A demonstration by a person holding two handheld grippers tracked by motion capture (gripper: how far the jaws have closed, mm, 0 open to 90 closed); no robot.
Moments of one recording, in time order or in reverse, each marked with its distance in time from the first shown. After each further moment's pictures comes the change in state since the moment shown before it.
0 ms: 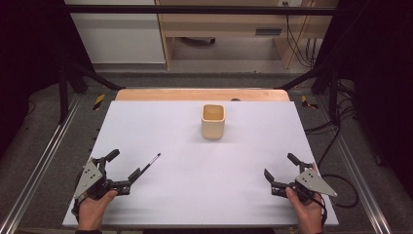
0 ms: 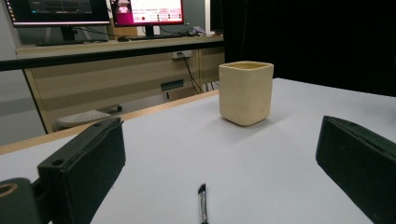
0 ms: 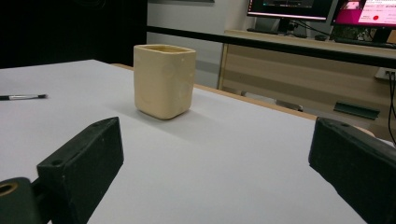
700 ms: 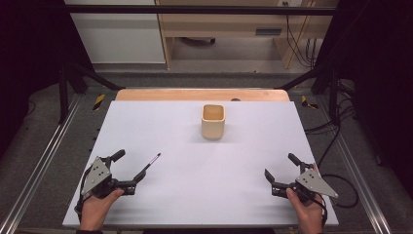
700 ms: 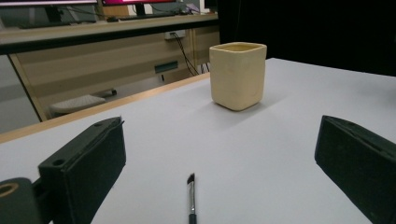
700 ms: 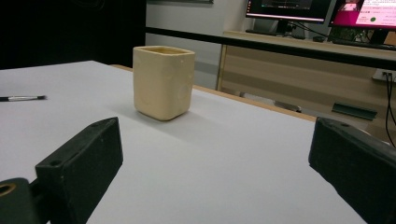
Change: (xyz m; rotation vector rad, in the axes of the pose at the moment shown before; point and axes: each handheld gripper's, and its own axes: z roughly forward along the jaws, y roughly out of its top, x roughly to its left) left arm -0.010 0.011 0.012 0.110 -0.027 0.016; right arm 0.001 0.001 -0.002 0.000 -0.004 -0.003
